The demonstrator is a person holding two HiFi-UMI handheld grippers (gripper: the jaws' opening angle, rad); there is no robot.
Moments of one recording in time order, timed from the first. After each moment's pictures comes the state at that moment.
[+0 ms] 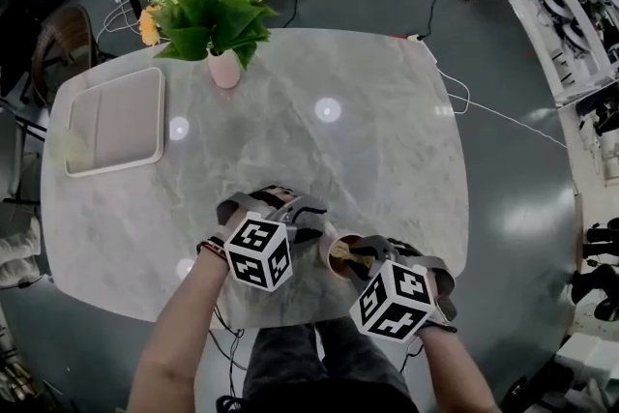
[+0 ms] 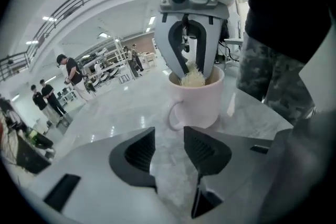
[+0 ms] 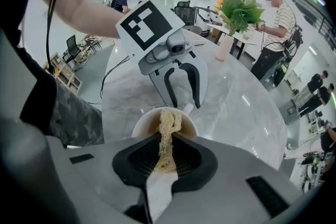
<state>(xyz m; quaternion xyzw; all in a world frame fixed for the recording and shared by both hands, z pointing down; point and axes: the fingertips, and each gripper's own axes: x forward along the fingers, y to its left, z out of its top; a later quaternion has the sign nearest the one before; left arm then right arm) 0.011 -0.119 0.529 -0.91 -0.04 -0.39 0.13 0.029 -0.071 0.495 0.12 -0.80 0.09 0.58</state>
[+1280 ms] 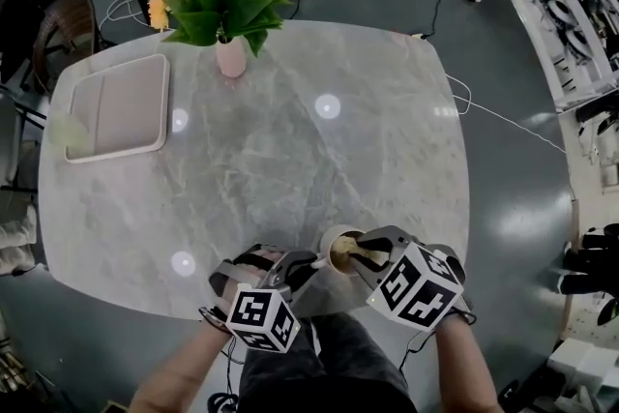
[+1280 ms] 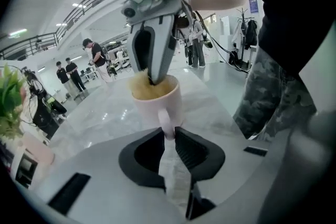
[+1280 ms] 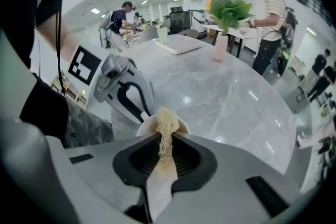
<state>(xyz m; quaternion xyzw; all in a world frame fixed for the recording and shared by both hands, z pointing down) -0.006 -0.036 0.519 -0.90 0.09 -0.41 0.05 0.029 -0.072 0.475 0.11 -0.82 0.15 0.54</state>
